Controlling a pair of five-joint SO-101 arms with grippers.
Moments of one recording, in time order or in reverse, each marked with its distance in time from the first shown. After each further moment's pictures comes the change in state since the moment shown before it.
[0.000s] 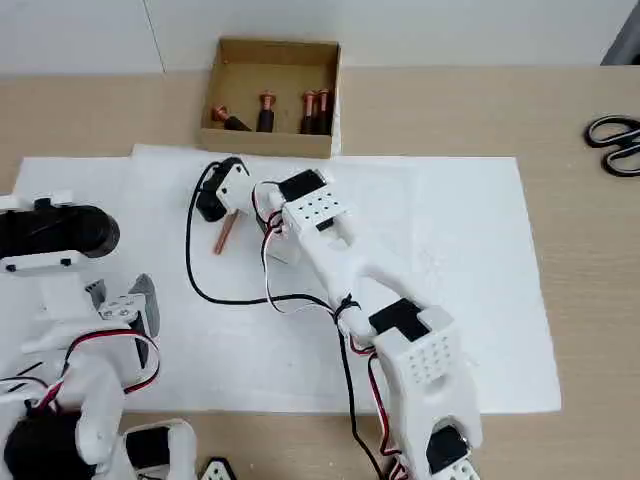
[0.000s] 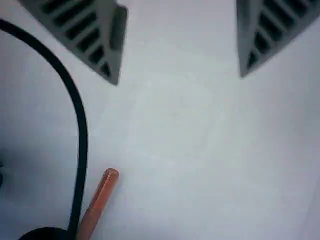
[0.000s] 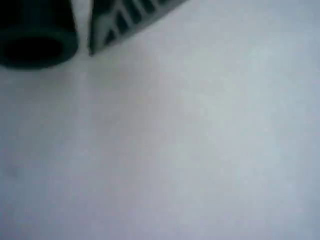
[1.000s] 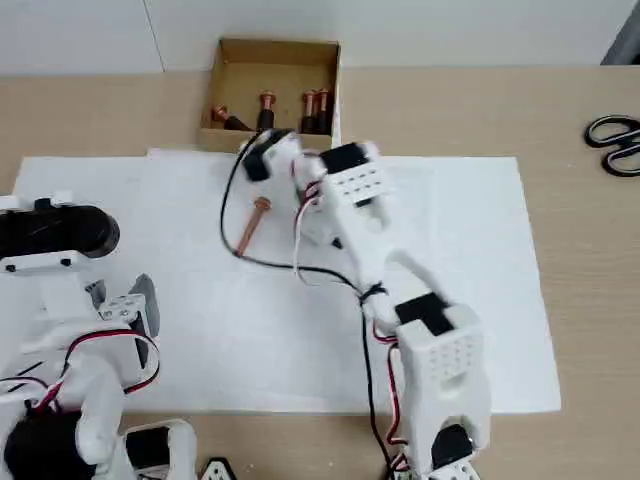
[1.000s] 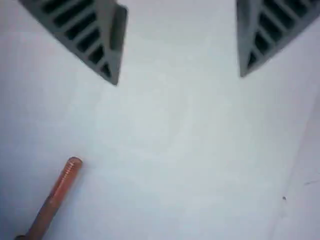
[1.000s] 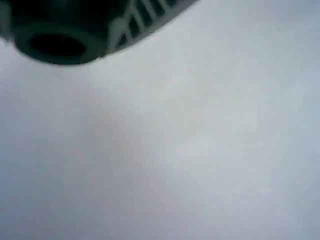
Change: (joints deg) left arm 0.0 0.0 0.0 0.0 0.0; right arm 8.9 -4.1 -4.7 12.6 -10.4
